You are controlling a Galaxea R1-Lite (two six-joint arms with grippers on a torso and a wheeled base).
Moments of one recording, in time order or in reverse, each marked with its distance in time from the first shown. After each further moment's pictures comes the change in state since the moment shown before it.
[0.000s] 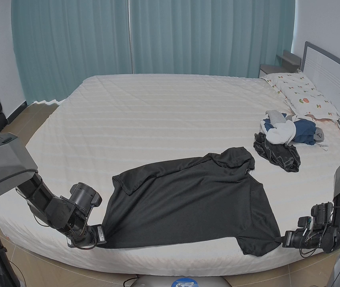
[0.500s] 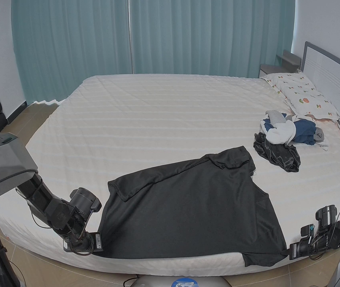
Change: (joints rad) left arm 0.001 -0.001 0.002 0.110 0.000 0.062; right arm -0.077 -0.137 0.001 0.376 -0.021 -0.309
